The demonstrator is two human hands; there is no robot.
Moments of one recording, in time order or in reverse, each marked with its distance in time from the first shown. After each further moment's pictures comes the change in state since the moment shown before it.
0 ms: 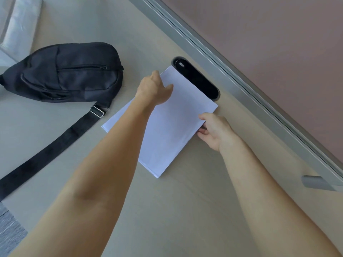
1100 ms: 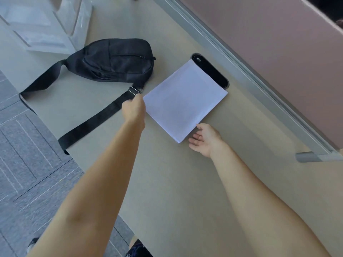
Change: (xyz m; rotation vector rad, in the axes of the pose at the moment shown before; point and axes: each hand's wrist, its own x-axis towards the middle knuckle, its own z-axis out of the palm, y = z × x) left_hand -0.151 -0.103 -0.043 -1.113 0.222 -0.645; right_hand -0.097 0.089 0.036 0.095 -0.004 0.160
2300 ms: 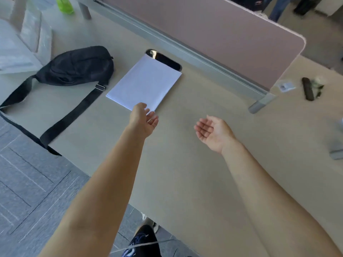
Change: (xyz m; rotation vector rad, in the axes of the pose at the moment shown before) left_hand -0.161 -0.075 0.017 -0.154 -0.422 -0.276; right_hand -0.097 0.074 -0.161 0.445 -0.065 -0.161
